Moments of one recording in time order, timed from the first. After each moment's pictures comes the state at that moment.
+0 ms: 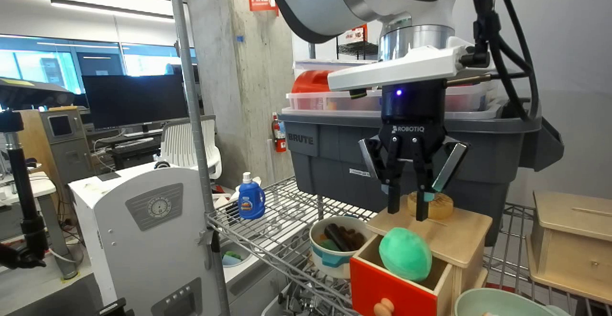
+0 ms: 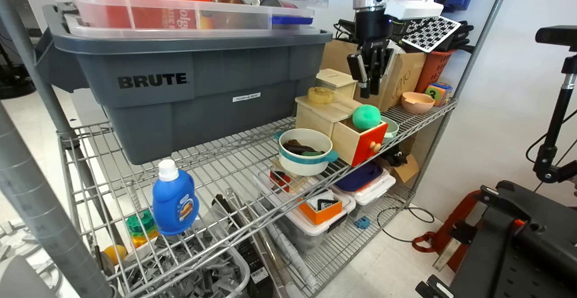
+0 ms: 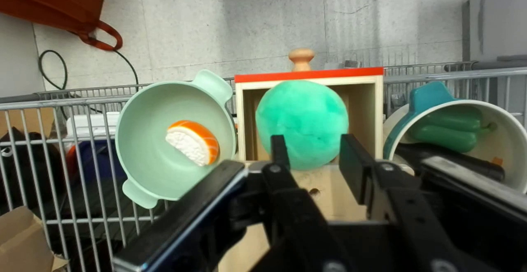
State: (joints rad) arm -0.07 0.64 -0.09 -1.59 -0.05 2.06 -0.08
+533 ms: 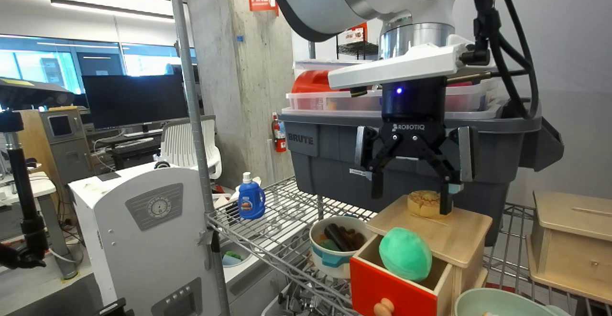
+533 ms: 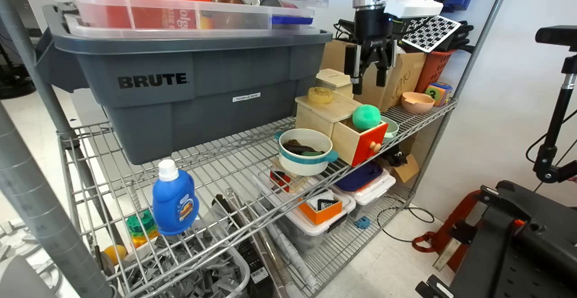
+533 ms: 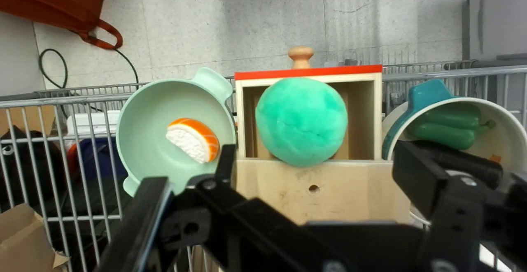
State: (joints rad) arm -0.07 0.64 -0.09 -1.58 -0.05 2.06 -0.08
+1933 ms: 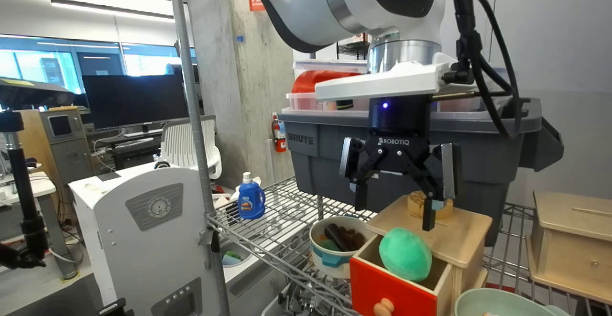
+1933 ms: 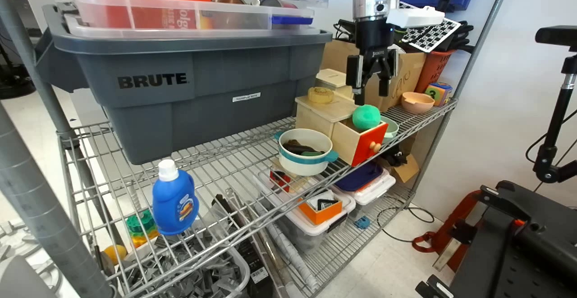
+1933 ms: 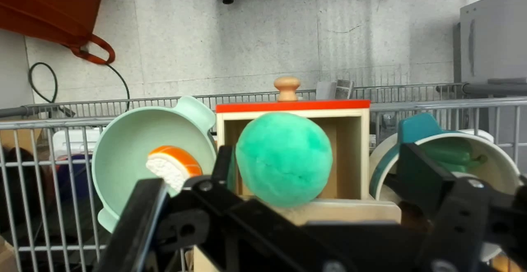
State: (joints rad) arm -0.07 0.63 -0.07 -1.64 -0.05 2.06 -0.09
